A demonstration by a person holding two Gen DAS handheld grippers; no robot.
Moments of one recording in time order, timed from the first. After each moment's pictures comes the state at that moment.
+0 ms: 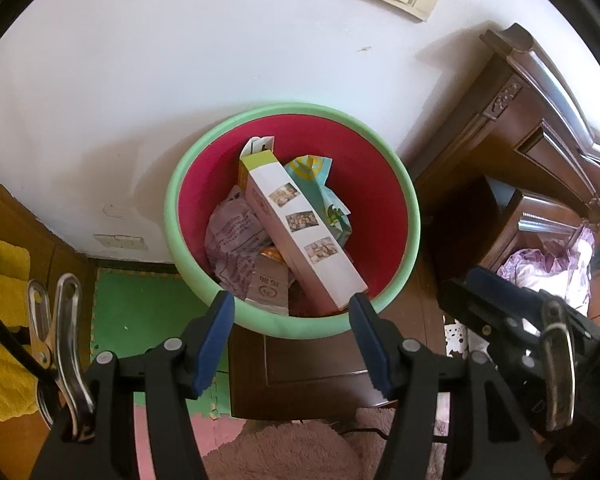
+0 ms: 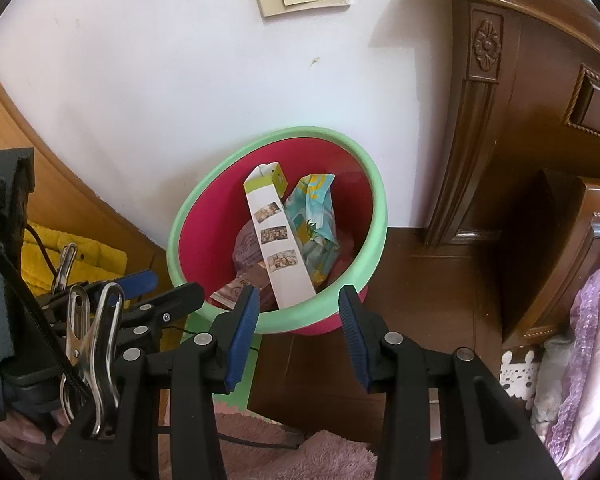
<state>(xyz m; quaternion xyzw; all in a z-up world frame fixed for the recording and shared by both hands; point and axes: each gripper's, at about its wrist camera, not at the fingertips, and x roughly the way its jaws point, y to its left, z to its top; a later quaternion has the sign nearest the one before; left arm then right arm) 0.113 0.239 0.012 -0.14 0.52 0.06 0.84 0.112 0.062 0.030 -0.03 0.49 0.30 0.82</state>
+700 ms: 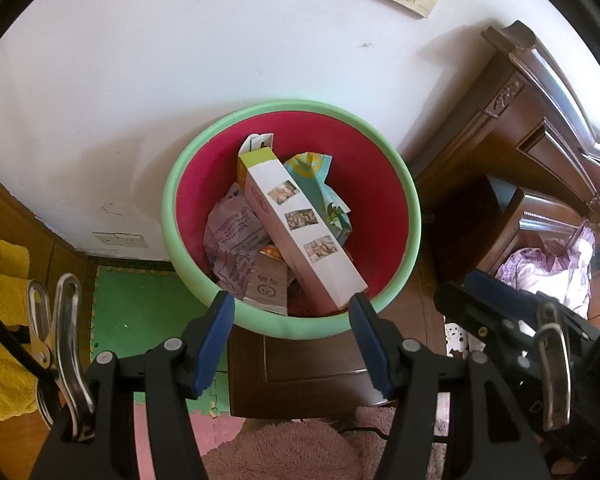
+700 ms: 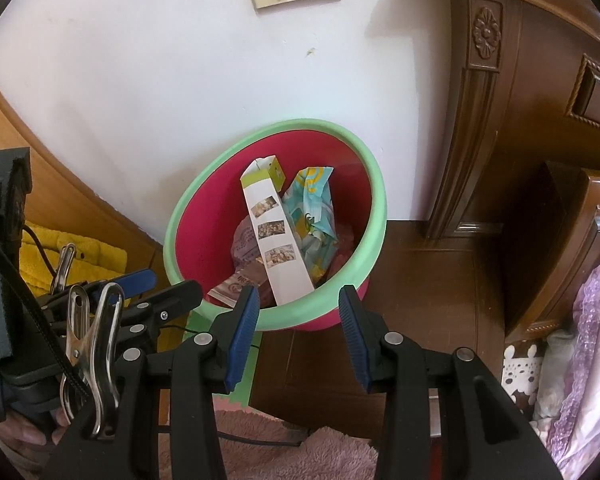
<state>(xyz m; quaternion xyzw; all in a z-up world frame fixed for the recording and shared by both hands) 0.114 0.239 0.009 -0.14 0.52 0.06 0.84 0.115 0.063 0.024 -0.02 0.50 0.29 0.82</state>
